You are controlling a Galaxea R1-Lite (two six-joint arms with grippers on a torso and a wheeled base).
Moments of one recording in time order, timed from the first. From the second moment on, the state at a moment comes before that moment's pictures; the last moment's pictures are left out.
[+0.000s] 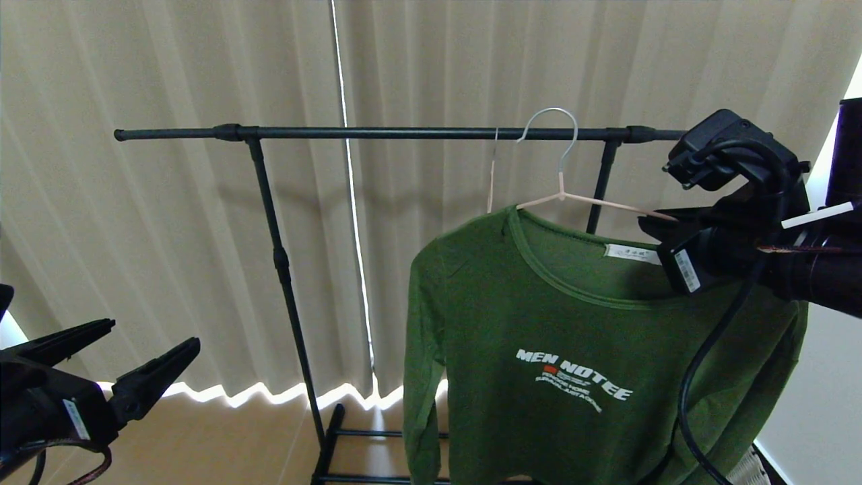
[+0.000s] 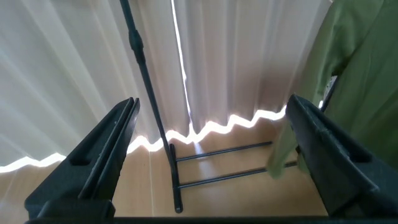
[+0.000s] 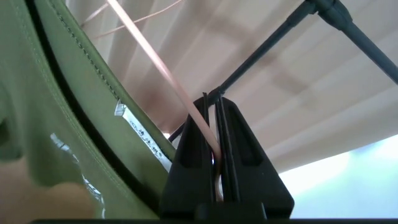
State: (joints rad) left arm -0.12 1.00 -0.31 -0.51 -0.07 0.09; right arm 0.51 1.44 -0.99 -0.13 -0.38 -0.38
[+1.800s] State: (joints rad) left arm -0.08 1.00 -0.30 -0.51 -0.07 0.09; right arm 0.50 1.44 -0.99 -0.13 -0.41 -0.38
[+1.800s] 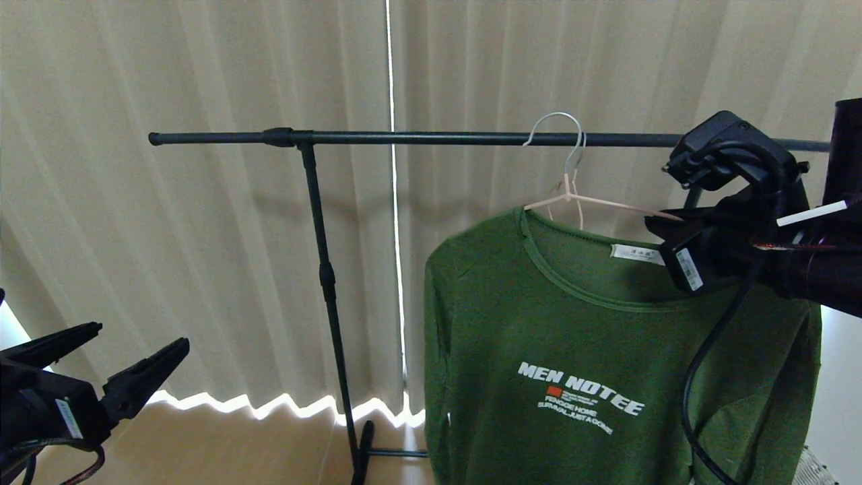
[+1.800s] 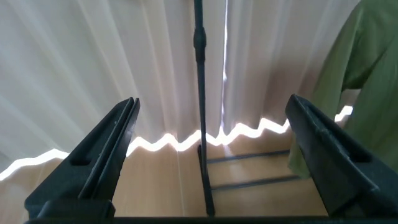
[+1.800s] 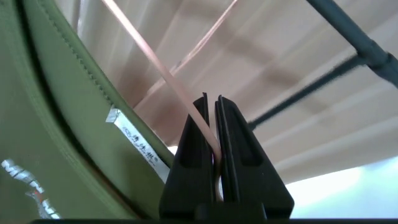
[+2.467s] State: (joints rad) left arm -0.08 1.00 -0.29 -0.51 -0.07 0.09; right arm 0.50 1.45 -0.99 -0.13 -0.41 -0.38
